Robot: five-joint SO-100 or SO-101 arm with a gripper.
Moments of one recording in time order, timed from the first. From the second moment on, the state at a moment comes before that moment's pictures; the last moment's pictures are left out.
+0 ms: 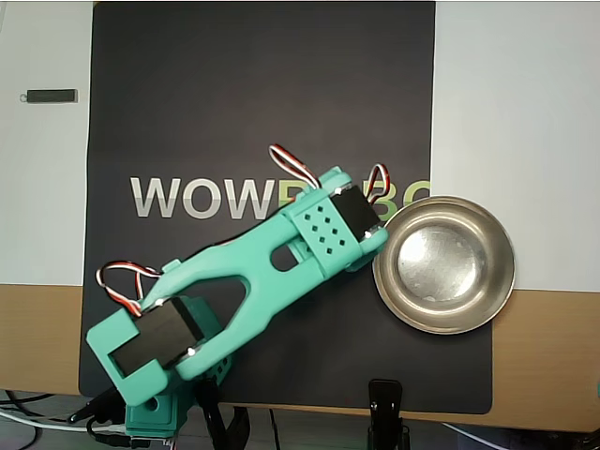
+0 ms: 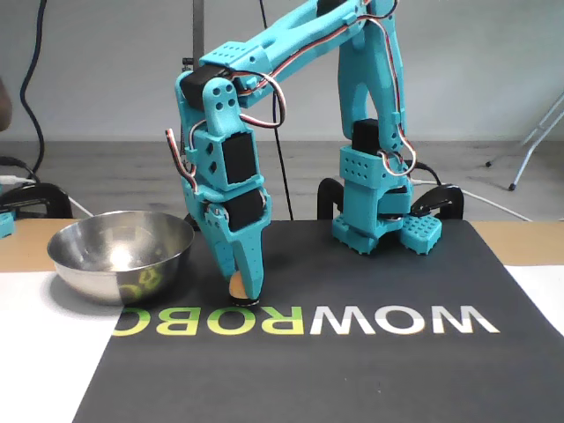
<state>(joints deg) 53.8 76.4 100.2 71.2 -97.4</state>
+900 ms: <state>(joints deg) 52.6 75.3 100.2 71.2 -97.4</state>
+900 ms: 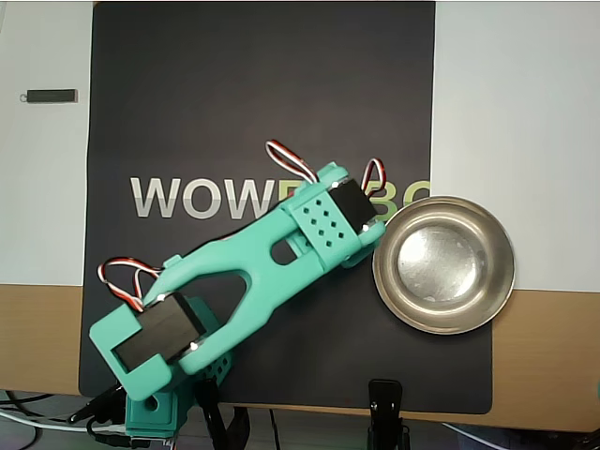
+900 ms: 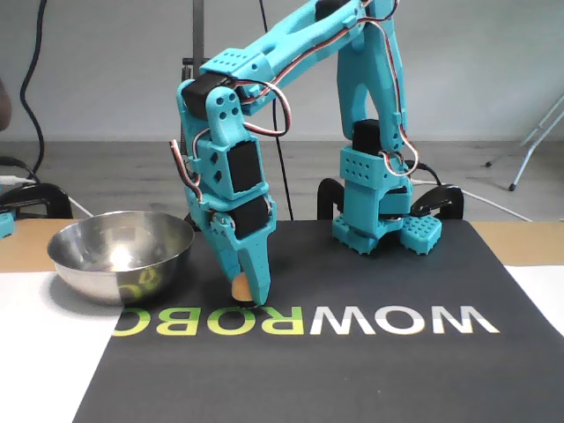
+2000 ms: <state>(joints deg) 52.6 83.8 100.1 79.5 -97.4</state>
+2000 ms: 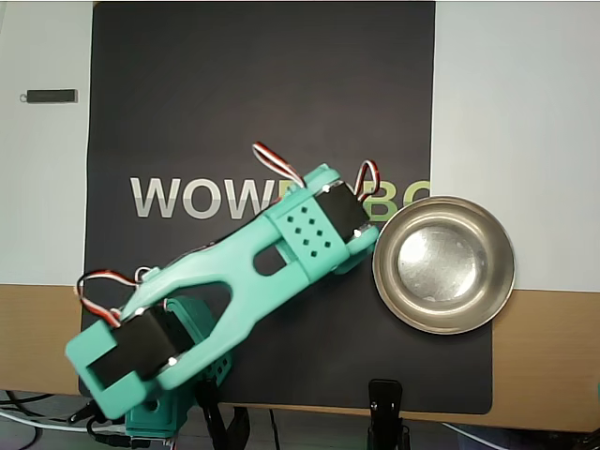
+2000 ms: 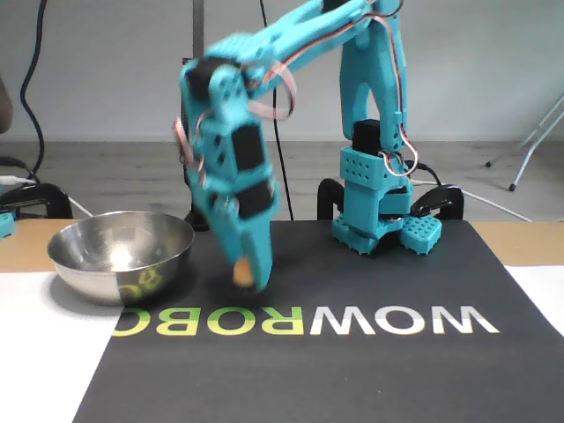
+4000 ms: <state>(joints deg) 72.3 55.1 41.7 95.7 -83.6</state>
